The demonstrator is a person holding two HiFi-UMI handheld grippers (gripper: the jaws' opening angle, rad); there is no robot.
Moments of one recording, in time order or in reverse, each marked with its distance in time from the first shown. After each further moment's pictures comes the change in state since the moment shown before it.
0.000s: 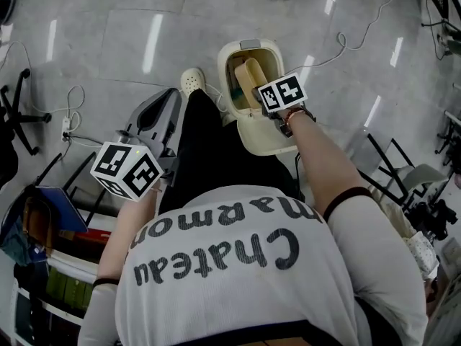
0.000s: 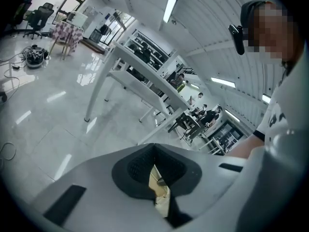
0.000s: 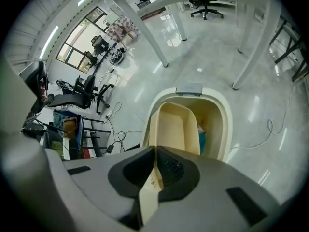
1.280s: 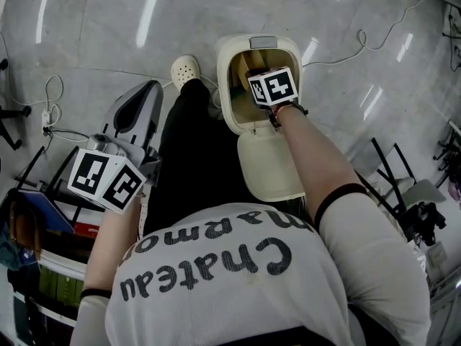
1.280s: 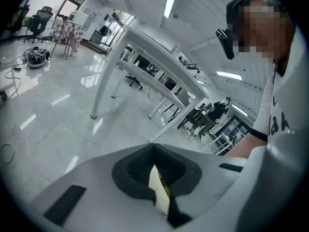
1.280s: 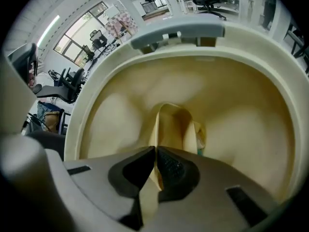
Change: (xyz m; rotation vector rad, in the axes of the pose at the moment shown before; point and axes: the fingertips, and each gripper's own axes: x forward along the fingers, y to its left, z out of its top) left arm 0.077 0.095 -0.044 0.032 0.015 0.069; right arm 0.136 -0.077 0.035 -0.053 -0.039 -0.096
